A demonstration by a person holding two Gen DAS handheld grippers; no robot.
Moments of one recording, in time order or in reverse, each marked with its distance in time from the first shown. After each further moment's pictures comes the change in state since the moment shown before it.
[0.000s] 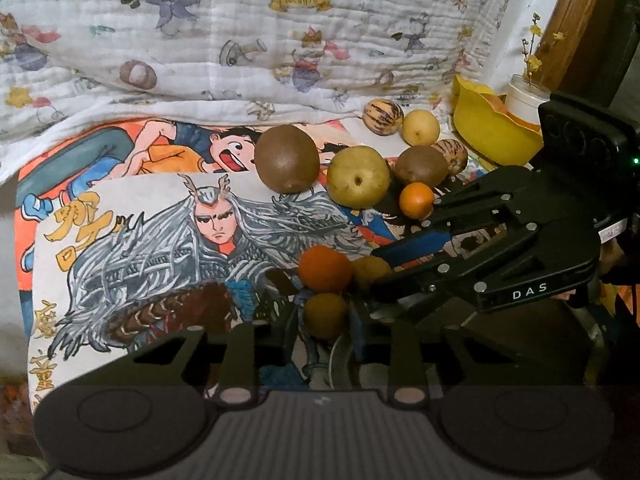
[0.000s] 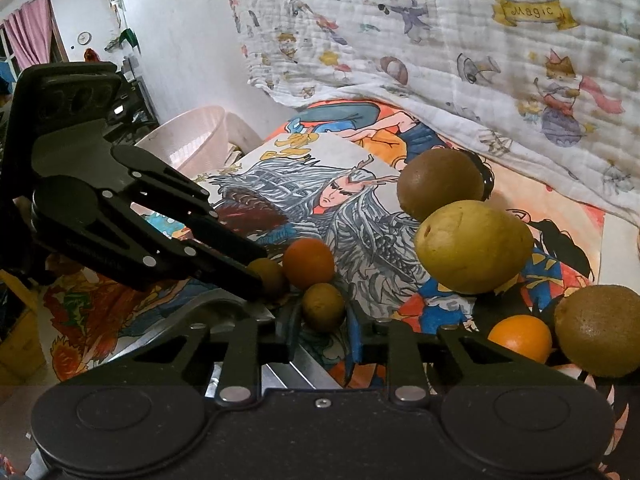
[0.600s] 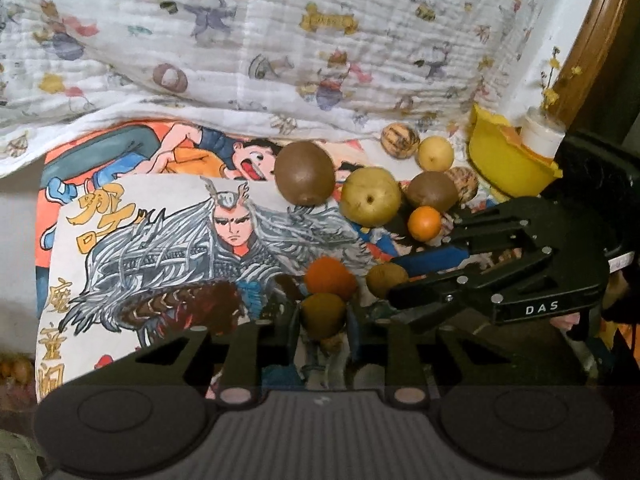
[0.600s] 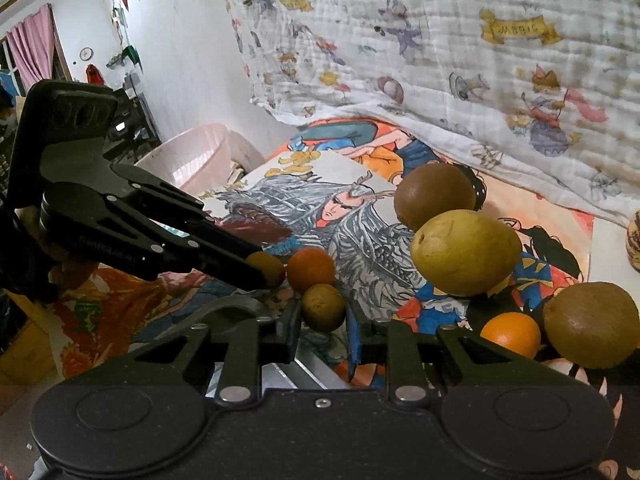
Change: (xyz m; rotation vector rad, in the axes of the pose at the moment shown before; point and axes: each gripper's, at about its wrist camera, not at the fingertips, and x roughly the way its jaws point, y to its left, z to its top) left arm -0.017 -0.003 -0.005 -0.095 -0.070 0.035; right arm -0.019 0.003 -0.007 0.010 -0.065 0.004
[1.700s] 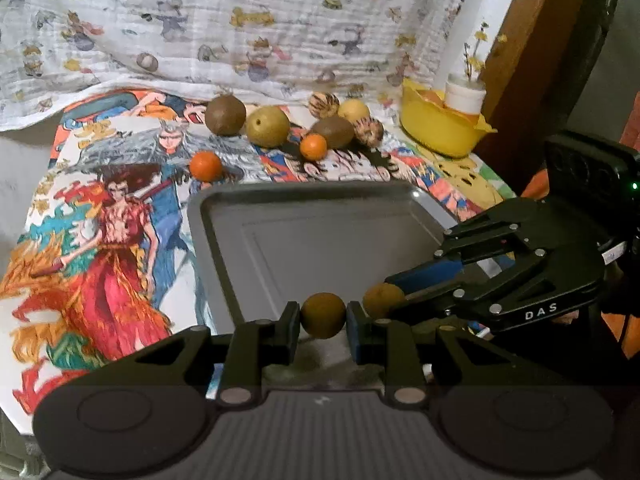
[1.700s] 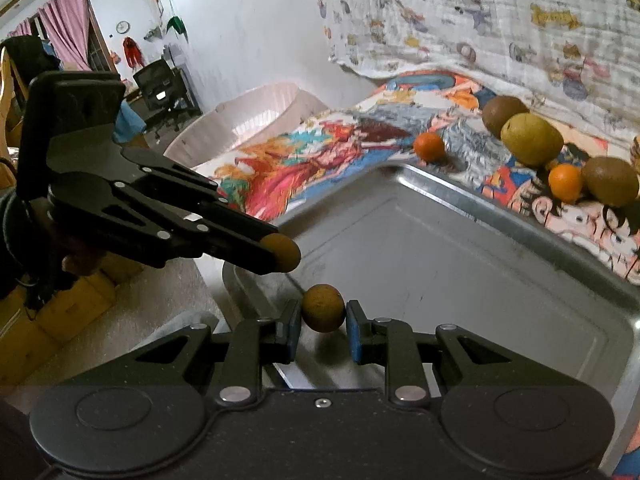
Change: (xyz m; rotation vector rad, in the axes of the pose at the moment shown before) left arm -0.077 -0.124 -0.123 0.003 -0.028 0.029; right arm -0.097 0.099 -0.103 -0.042 0.088 0.092
